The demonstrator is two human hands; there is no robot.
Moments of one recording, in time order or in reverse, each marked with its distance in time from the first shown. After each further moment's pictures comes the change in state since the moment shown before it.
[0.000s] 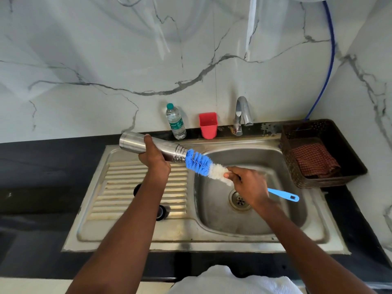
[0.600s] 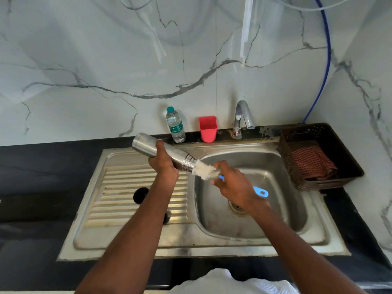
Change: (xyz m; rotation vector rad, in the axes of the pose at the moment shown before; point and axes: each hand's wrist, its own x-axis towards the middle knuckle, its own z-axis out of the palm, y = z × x) left_hand 0.003 -0.021 -0.001 0.094 -0.082 -0.086; right_hand 0.010 -0.045 0.015 0.123 -0.154 -0.044
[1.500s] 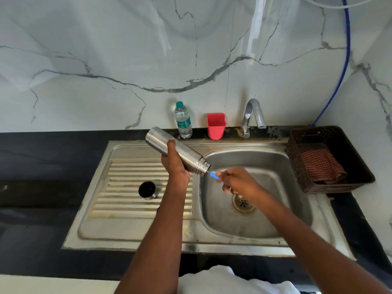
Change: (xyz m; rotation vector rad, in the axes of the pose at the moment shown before) left_hand -0.003 -0.022 -0.014 -0.086 -0.081 0.006; right_hand 0.005 -0.012 -0.012 0.491 -0.307 0.344
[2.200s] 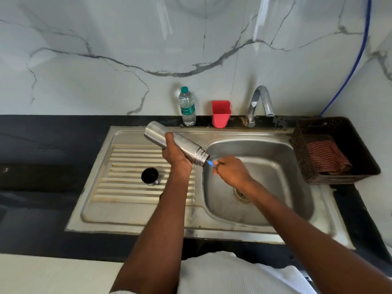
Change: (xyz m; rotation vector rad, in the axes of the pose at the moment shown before) left_hand 0.008 0.001 -0.014 -0.124 0.062 -0.048; right_hand 0.011 -0.019 0.038 -0.413 0.155 -0.076
